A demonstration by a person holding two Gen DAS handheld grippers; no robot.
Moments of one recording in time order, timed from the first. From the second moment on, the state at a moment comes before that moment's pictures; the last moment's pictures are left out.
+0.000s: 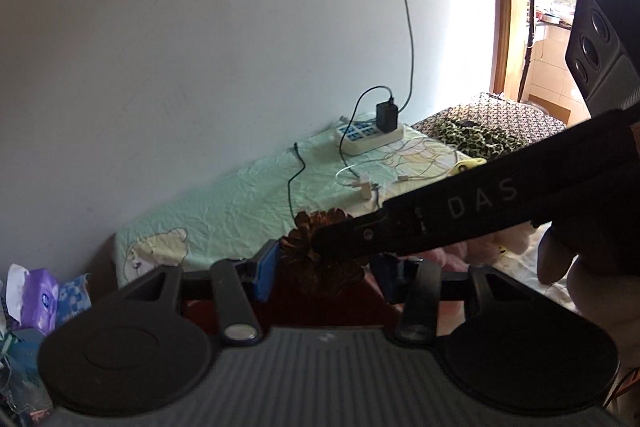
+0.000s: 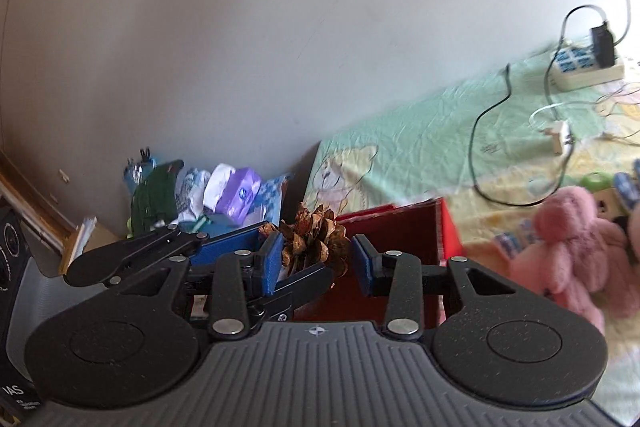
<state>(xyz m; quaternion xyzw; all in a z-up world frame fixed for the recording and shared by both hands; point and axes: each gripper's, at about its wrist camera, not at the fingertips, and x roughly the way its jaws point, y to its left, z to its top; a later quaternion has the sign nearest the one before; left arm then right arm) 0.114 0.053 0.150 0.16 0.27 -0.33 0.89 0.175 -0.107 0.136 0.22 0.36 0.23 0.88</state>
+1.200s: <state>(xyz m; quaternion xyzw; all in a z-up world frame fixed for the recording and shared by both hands) 0.198 0.152 0.017 0.13 0.58 -0.17 0.78 0.266 0.038 -0.020 0.19 0.67 0.31 0.65</state>
